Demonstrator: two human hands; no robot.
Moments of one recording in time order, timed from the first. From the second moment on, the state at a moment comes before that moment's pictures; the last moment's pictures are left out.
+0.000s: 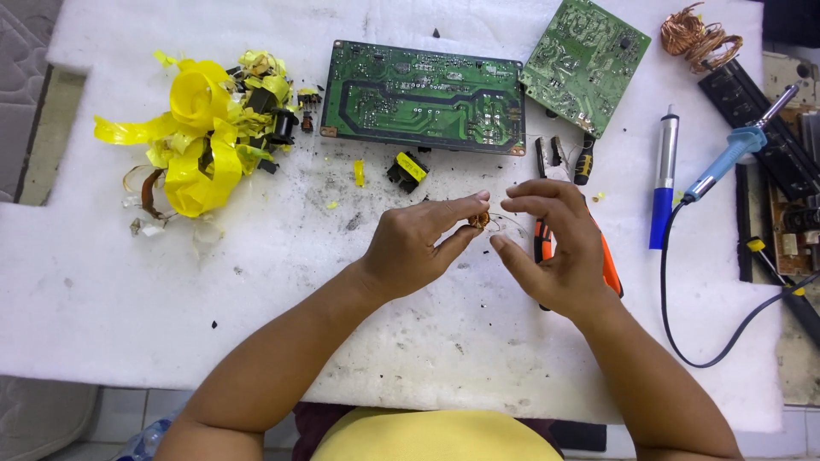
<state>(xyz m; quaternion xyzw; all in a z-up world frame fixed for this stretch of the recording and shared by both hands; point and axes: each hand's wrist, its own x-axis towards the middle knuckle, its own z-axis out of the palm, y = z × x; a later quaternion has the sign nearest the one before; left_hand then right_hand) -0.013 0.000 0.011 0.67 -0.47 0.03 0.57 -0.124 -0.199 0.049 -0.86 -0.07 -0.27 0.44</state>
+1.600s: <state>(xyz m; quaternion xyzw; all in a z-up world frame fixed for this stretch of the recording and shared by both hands) -0.006 0.003 0.024 0.61 -0.37 -0.17 0.68 -0.126 -0.203 0.023 -0.80 0.10 -0.11 0.58</state>
